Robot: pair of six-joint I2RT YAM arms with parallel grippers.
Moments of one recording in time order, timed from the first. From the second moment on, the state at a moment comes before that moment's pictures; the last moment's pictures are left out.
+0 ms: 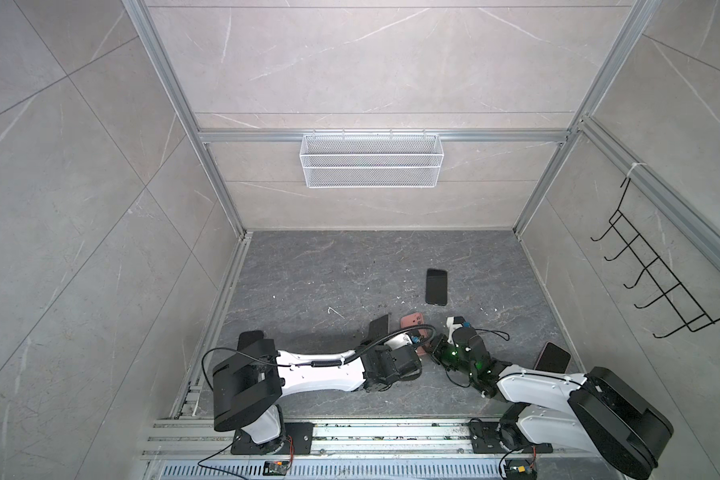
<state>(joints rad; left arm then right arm) -1.28 1.61 0.93 -0.43 -0.82 0.04 0.63 1.25 0.21 0.47 -0.11 1.22</state>
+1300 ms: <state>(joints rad) -1.32 1.28 0.91 -0.63 -0.77 -0.37 0.65 1.42 0.33 0.39 -0.08 1.11</state>
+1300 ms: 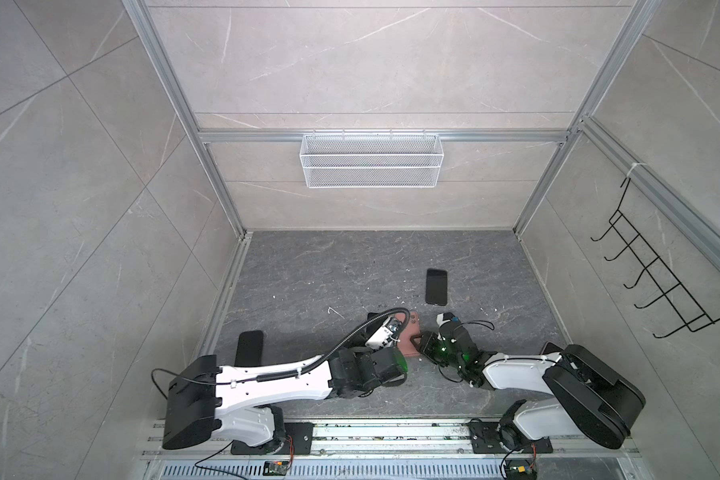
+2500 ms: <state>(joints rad) -1.32 0.82 0.90 -0.99 -0.77 -0.71 0.93 1.84 0.99 -0.10 0.10 0.81</state>
